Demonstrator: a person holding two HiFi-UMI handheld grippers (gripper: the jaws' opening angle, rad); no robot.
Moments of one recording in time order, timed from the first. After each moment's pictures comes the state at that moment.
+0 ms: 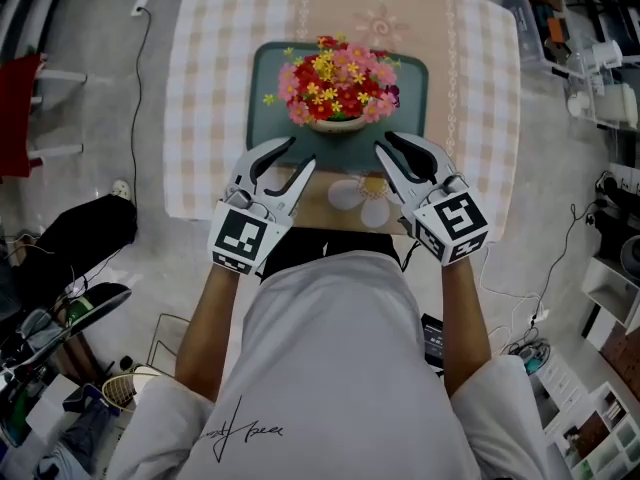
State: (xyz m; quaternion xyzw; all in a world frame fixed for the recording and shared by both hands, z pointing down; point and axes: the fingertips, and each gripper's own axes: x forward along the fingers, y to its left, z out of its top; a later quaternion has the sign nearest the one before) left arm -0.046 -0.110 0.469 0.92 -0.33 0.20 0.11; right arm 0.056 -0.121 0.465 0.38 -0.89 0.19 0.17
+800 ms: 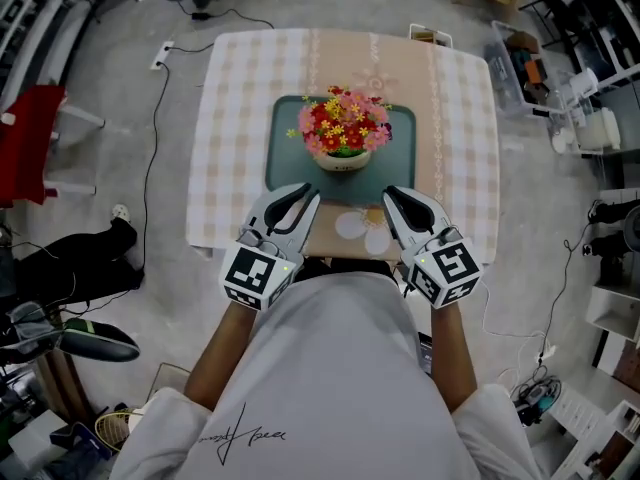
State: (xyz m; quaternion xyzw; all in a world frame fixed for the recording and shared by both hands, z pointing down) left arm -0.053 -0.075 0.399 0.92 -0.36 0.11 0.11; right arm 0.056 -0.070 0.407 0.44 -0.88 0.18 0.11
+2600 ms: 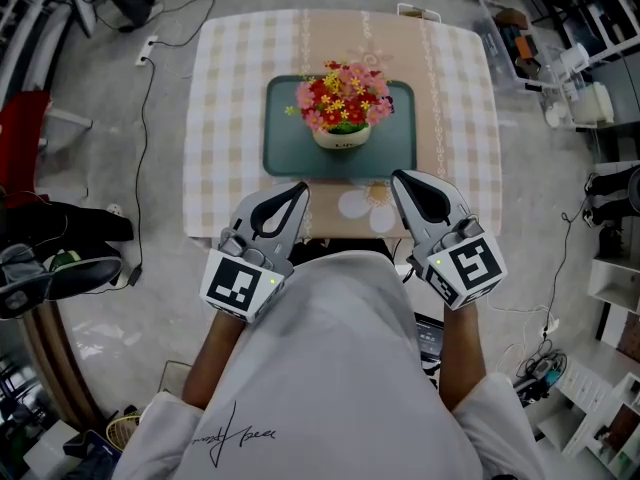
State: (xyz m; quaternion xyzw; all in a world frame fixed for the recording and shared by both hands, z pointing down) left arm -0.075 -0.047 0.370 0.94 -0.33 0.10 0.07; right arm 0.041 -0.052 0.363 0.44 -0.88 0.12 0.12
